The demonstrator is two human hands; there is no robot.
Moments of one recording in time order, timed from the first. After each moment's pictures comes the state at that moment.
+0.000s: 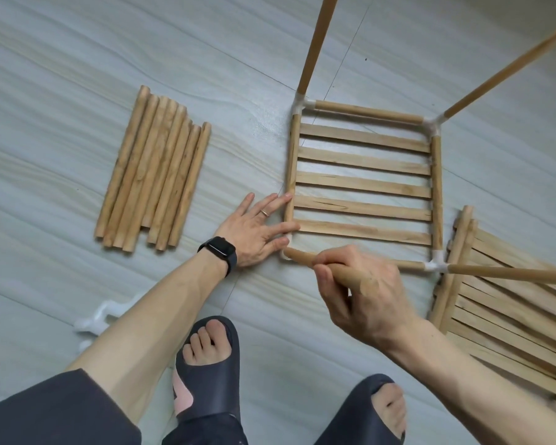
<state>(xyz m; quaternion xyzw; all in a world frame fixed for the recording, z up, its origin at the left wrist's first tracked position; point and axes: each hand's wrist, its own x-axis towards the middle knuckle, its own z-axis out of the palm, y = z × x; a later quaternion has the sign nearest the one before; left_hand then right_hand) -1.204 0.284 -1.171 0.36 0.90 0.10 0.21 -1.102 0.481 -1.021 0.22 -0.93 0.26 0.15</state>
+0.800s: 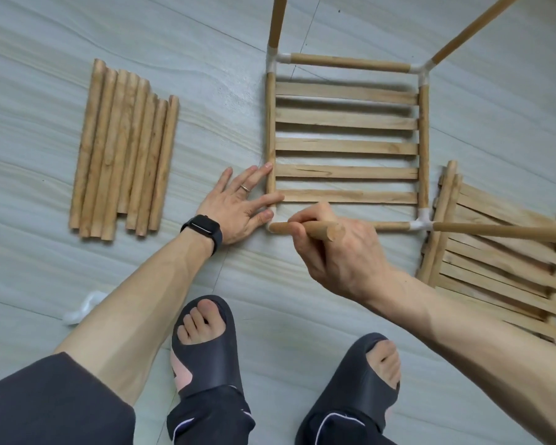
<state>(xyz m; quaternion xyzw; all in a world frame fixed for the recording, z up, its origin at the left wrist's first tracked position) -1.202 0.286 -1.172 0.35 0.91 0.09 0.20 -1.102 0.476 -1.029 0.14 -0.95 0.26 0.07</state>
